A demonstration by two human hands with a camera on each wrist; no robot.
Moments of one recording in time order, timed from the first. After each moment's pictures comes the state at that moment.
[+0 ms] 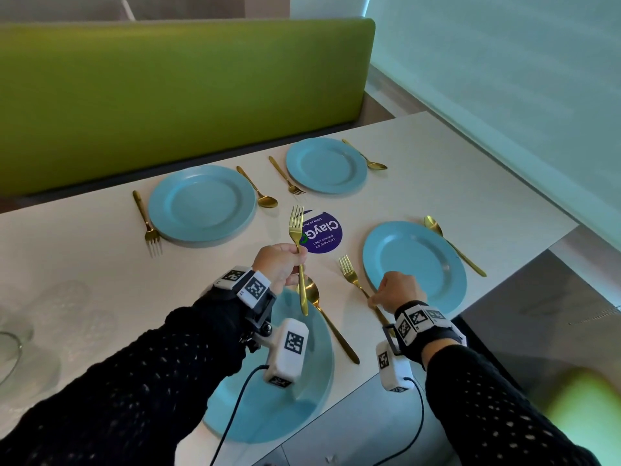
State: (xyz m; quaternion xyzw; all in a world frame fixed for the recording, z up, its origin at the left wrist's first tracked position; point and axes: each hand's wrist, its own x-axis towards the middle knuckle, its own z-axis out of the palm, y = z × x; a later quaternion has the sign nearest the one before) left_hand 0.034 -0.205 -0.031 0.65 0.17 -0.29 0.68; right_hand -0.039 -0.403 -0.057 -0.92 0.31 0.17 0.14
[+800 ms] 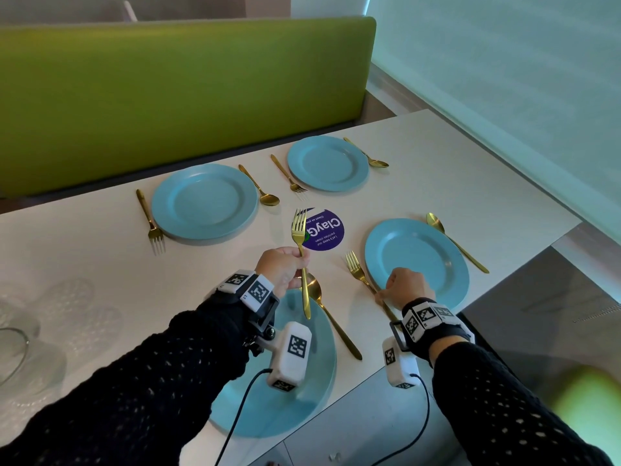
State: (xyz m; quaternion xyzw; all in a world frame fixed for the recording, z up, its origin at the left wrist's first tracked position) left_hand 0.026 -0.203 -0.035 0.65 0.18 -0.30 0.67; right_hand -0.042 -0.408 -0.056 -0.92 0.33 0.14 0.15
